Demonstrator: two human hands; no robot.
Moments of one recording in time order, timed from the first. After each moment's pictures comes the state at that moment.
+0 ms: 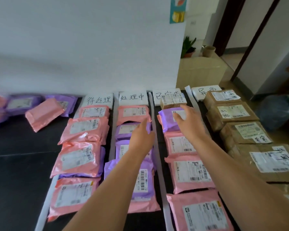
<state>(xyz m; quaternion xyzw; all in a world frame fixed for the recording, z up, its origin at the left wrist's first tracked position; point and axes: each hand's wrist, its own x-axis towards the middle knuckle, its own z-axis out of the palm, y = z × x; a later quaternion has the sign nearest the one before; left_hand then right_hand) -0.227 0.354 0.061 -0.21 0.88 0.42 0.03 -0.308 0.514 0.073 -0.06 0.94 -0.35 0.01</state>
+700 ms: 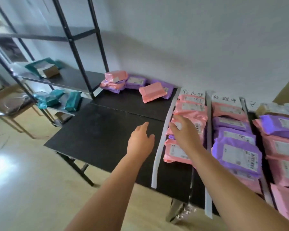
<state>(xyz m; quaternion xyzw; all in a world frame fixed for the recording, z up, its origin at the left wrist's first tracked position) 0.156 0.068 0.106 -0.38 0.85 0.35 -0.11 0.041 0.183 0.109 -0.28 0.86 -0.41 0.07</state>
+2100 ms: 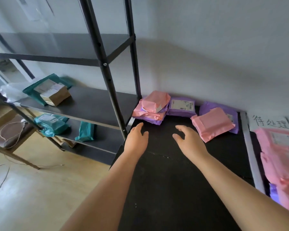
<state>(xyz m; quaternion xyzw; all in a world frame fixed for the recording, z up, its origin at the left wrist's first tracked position) 0.063 -0.447 0.081 -0.39 0.84 0.38 -0.08 -0.041 -0.285 0.080 -0.26 0.89 -0.35 0.13</state>
